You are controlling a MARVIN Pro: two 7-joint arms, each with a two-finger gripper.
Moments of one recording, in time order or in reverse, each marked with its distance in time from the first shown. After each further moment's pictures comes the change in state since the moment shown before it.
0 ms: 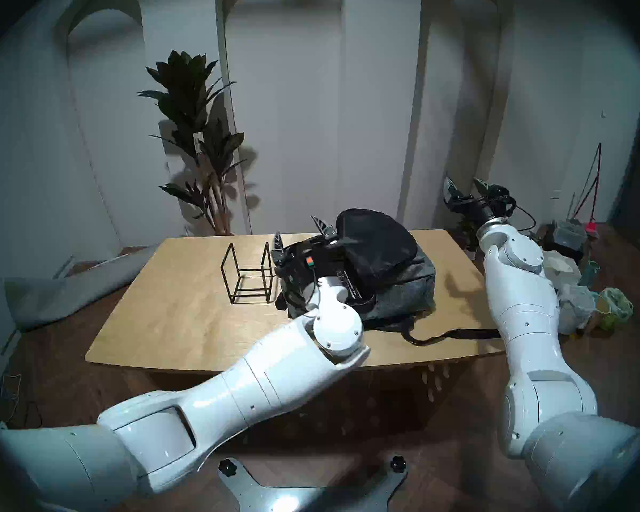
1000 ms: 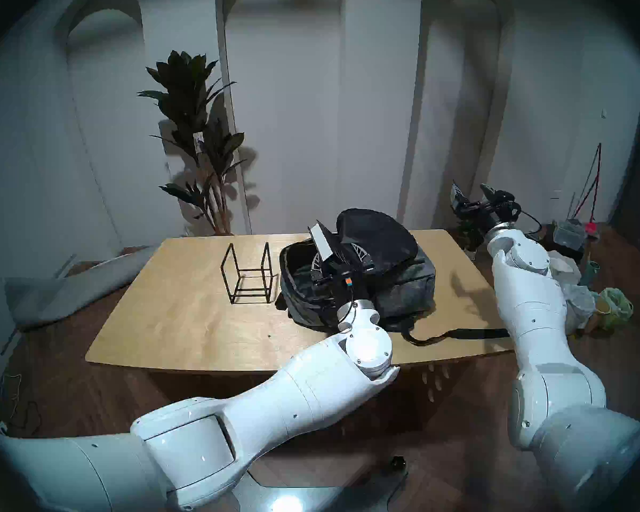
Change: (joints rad) left arm 0.009 -0.228 0.091 0.345 -0.043 -0.037 -0.134; right arm 0.036 0.050 -0.010 0.124 -0.031 -0.098 0.033
